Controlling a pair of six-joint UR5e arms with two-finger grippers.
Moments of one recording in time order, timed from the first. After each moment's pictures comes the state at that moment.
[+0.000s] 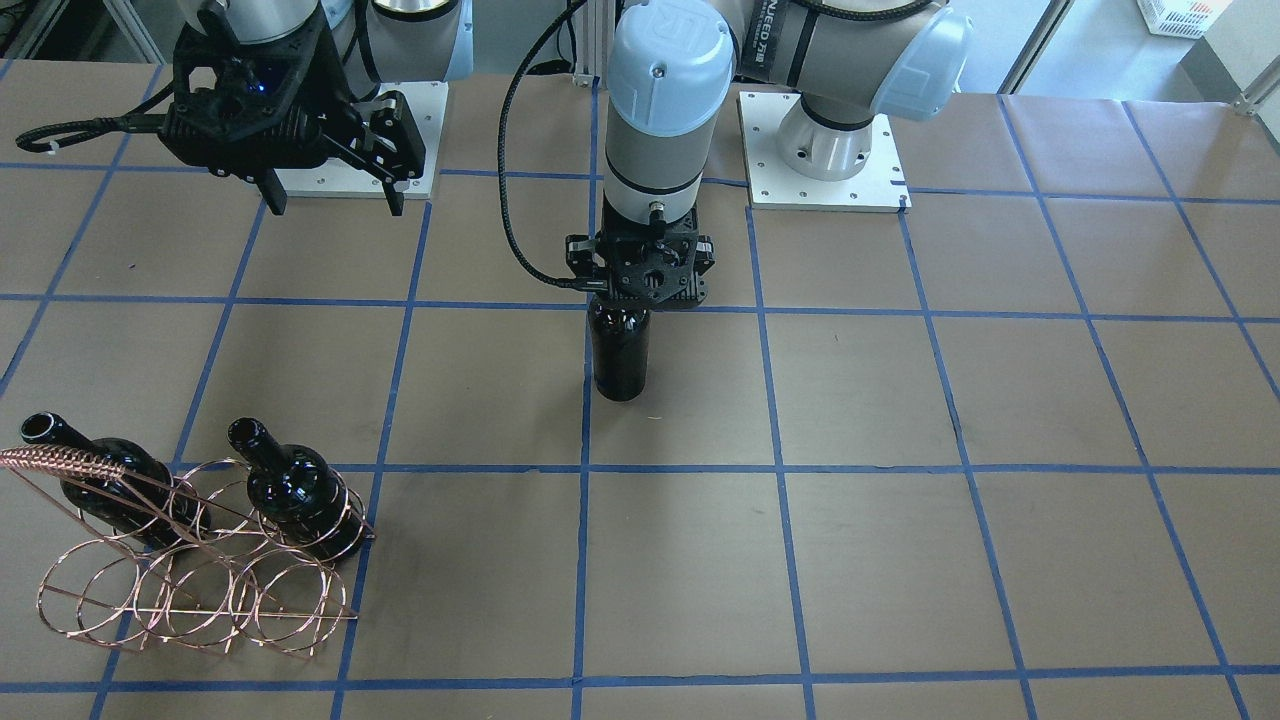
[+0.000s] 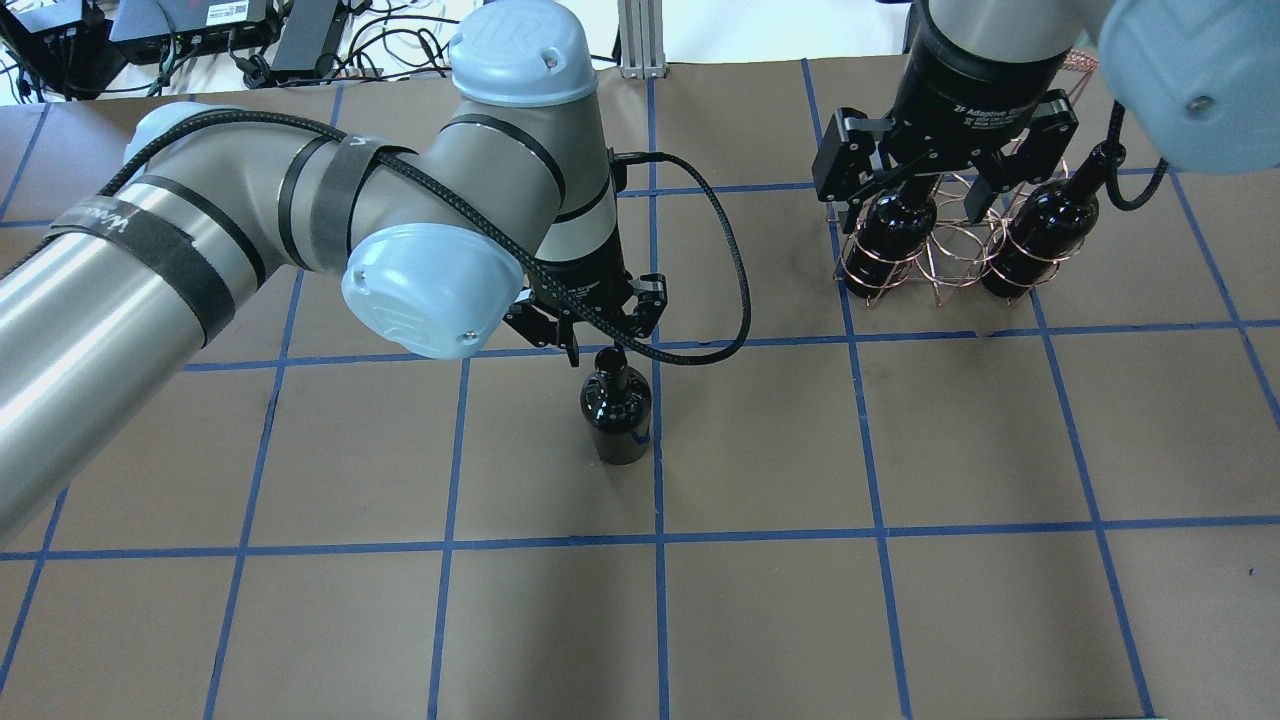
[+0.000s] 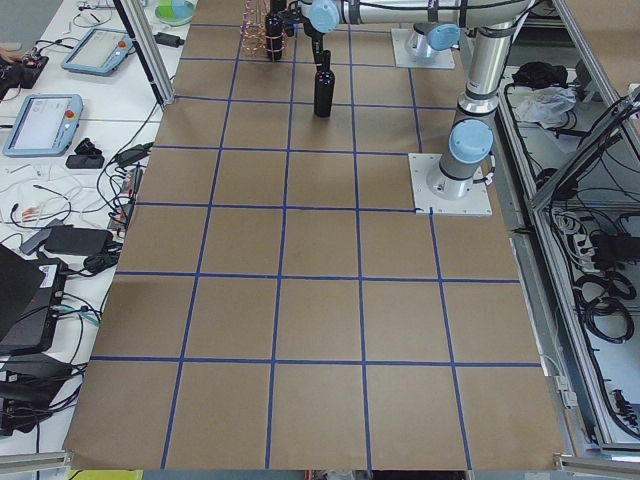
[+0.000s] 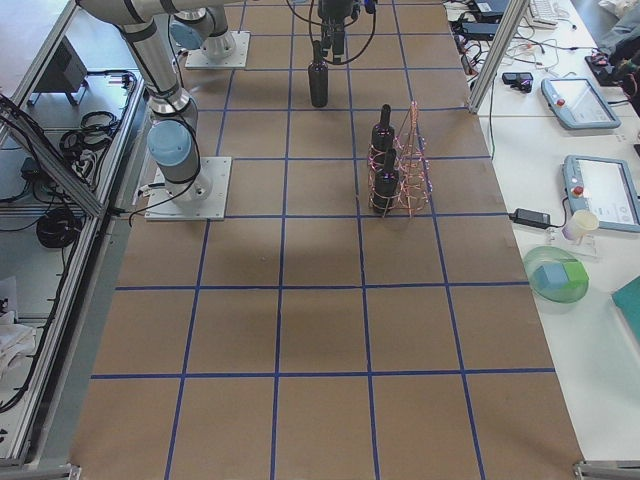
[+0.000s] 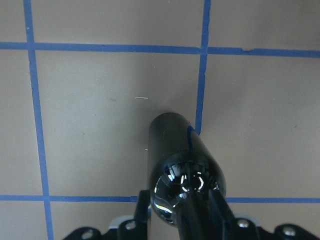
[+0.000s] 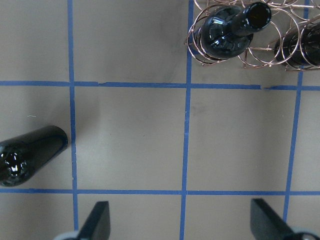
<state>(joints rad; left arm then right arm) -1.93 -1.75 -1.64 -1.40 1.51 -0.40 1.67 -1.58 1.48 -1.48 -1.59 0.07</state>
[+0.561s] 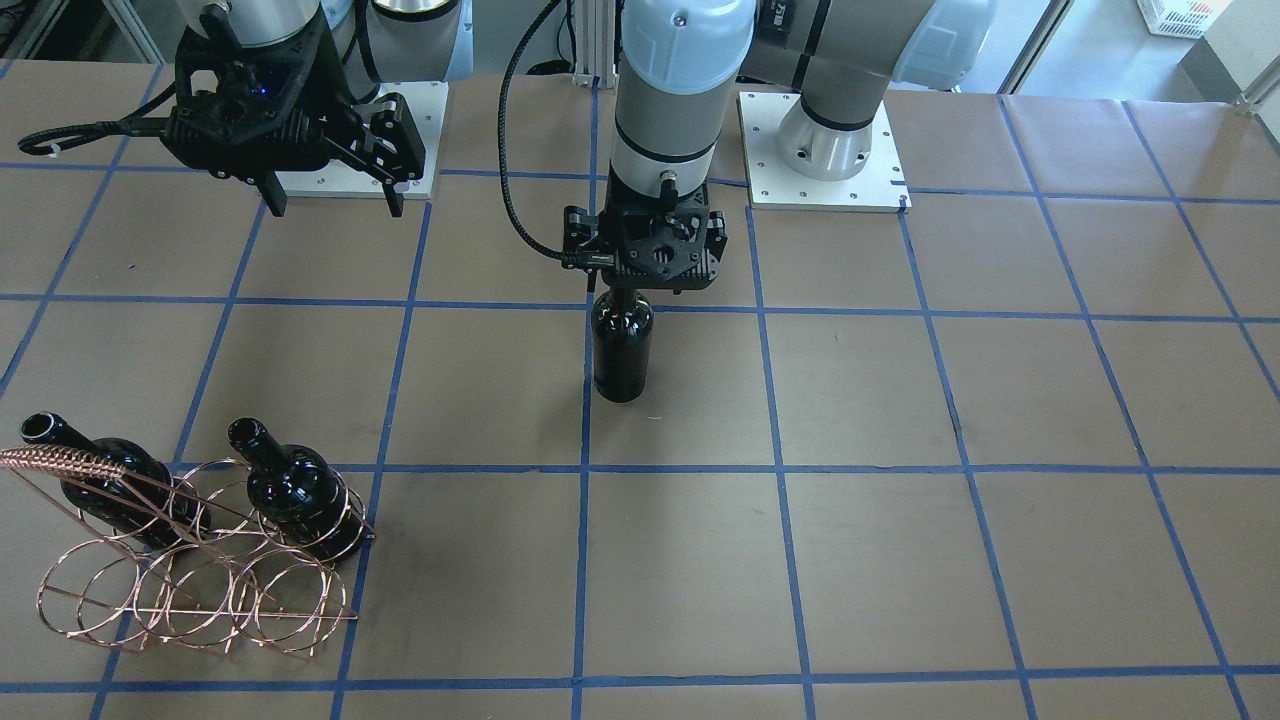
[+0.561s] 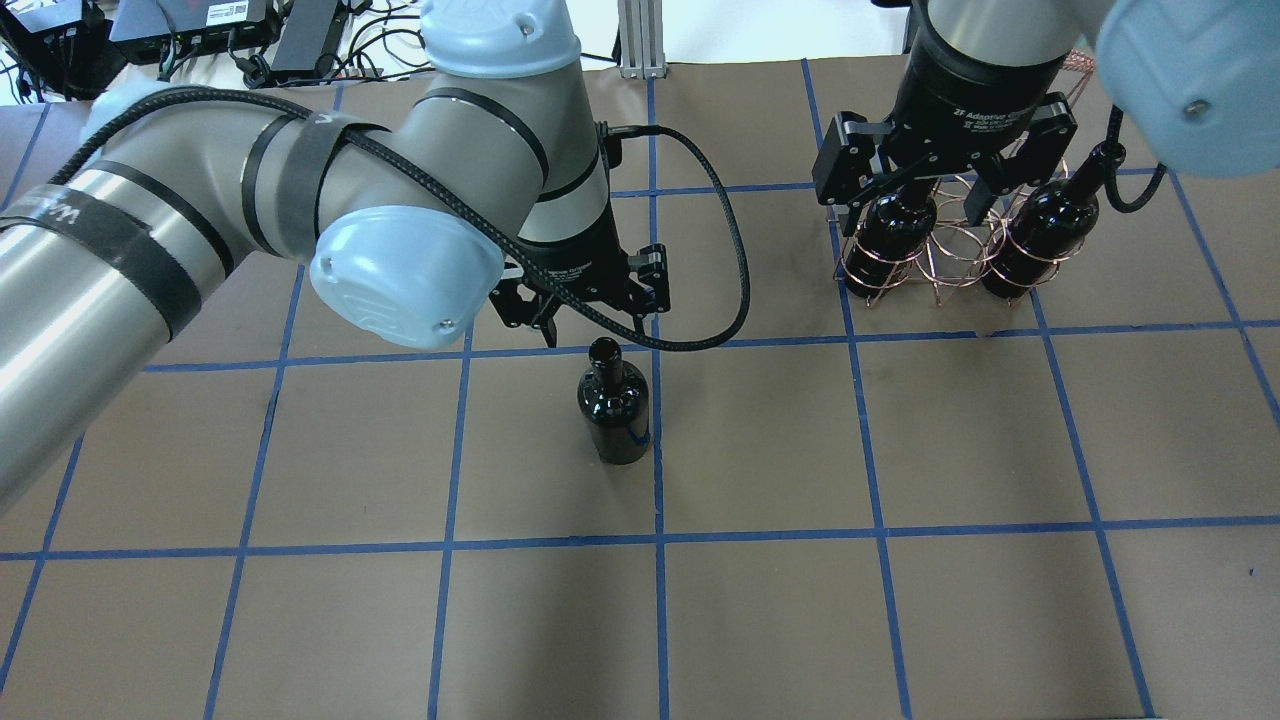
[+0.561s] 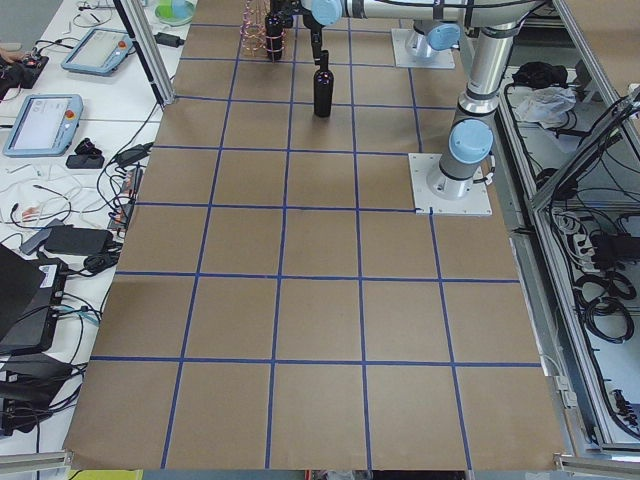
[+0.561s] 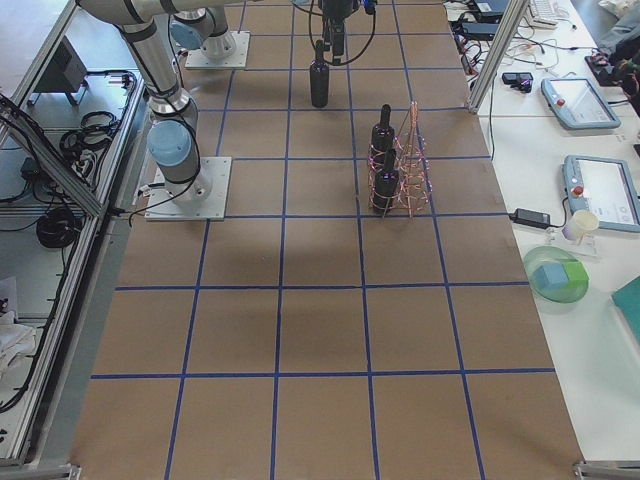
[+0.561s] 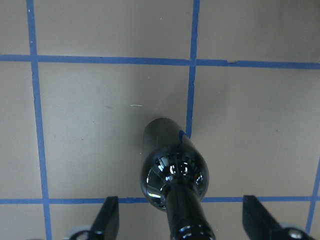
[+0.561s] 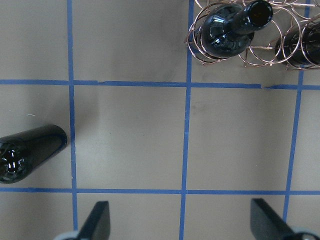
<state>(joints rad) -1.91 -1.72 -1.59 -1.43 1.49 -0.38 1.67 -1.58 1.49 -1.48 -1.59 0.06</state>
